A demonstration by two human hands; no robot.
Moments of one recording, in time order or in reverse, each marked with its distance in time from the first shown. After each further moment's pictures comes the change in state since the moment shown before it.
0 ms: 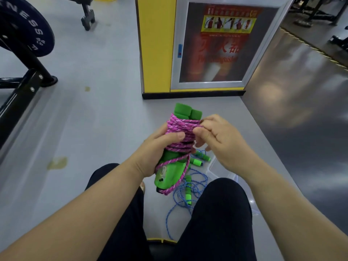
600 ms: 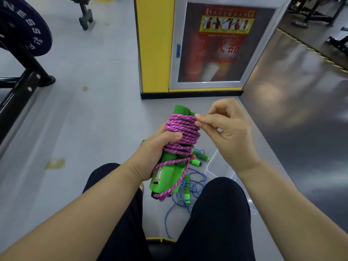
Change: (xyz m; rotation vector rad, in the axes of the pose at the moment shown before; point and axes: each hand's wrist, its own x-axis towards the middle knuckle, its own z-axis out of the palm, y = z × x) left_hand -0.005 0.002 0.003 -0.082 -0.054 -0.045; right_hand 0.006 0.012 0.001 -0.157 0.483 -0.419
